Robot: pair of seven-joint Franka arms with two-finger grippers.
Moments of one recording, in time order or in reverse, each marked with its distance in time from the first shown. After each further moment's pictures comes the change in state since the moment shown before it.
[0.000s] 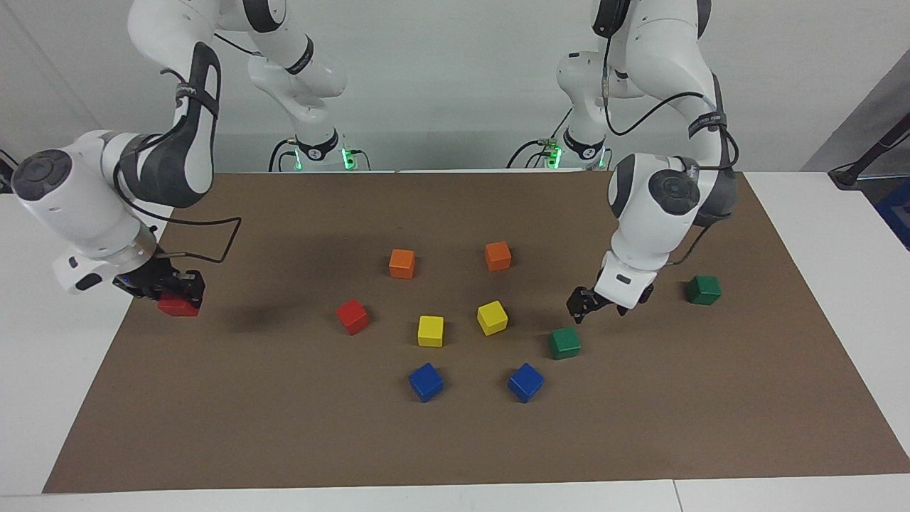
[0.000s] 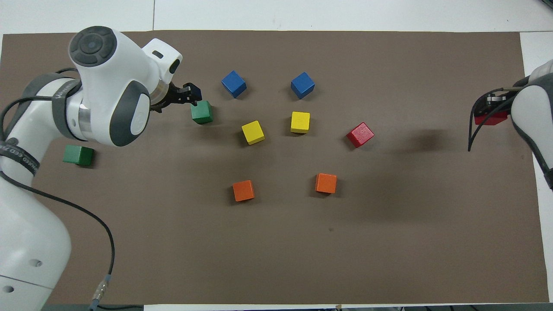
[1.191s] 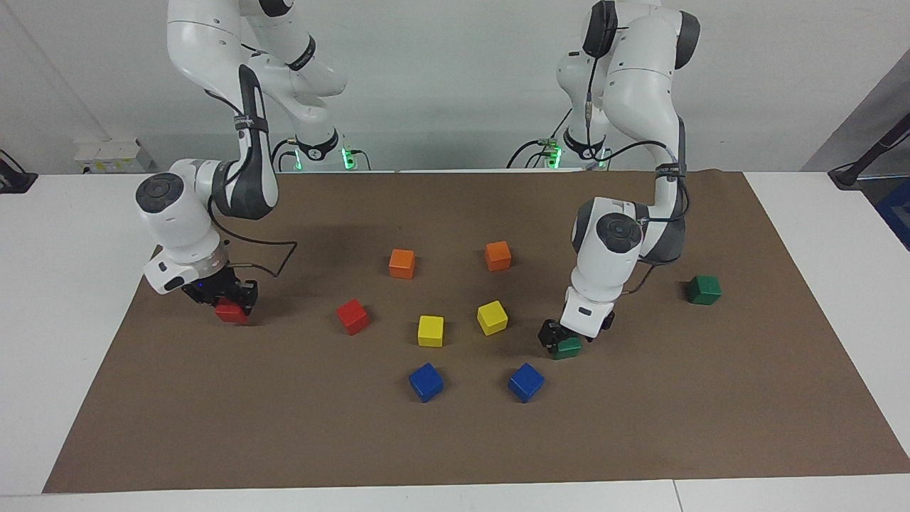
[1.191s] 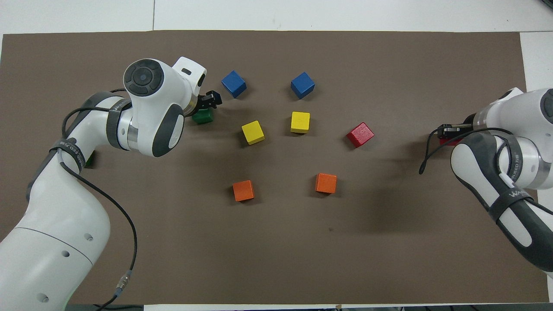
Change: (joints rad) left arm -0.040 0.083 0.001 -0.100 0.039 0.274 -0.149; right arm 0.053 -0.062 -0.001 -0.360 -0.051 0.383 0.066
